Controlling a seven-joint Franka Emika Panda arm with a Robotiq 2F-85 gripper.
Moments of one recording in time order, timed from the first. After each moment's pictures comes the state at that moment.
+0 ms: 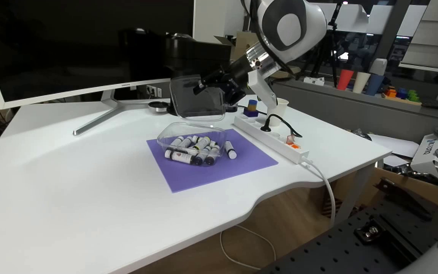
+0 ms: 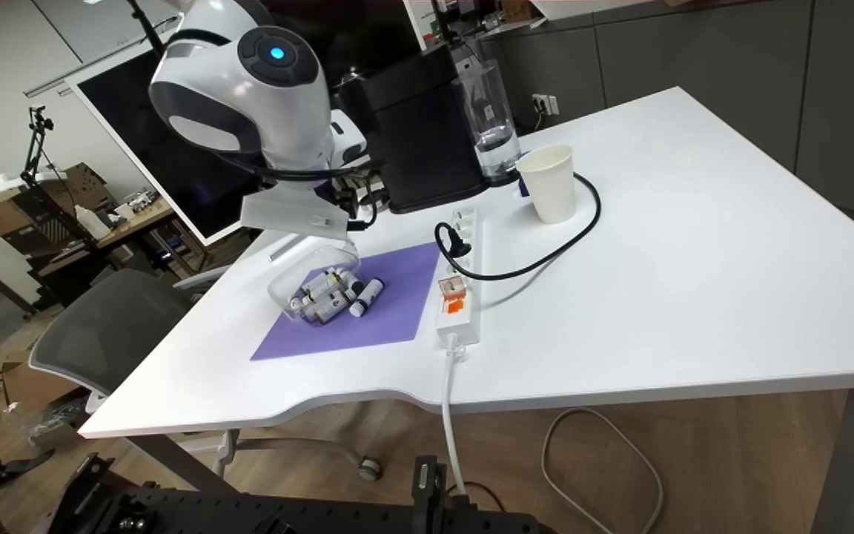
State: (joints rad) arm -0.05 0.31 -0.11 -2.32 1.59 2.41 -1.61
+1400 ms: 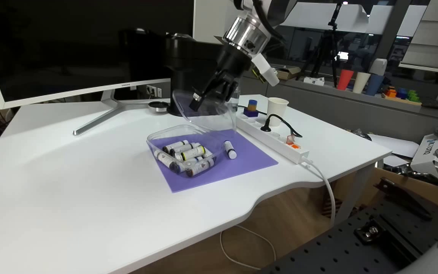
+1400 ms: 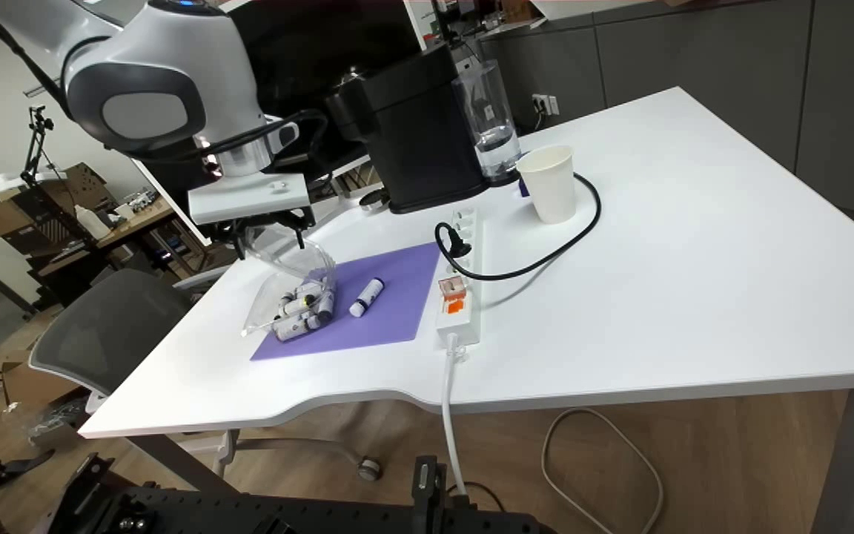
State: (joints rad) arm 0.00 0.15 0.00 -2.46 0.92 2.56 -1.33
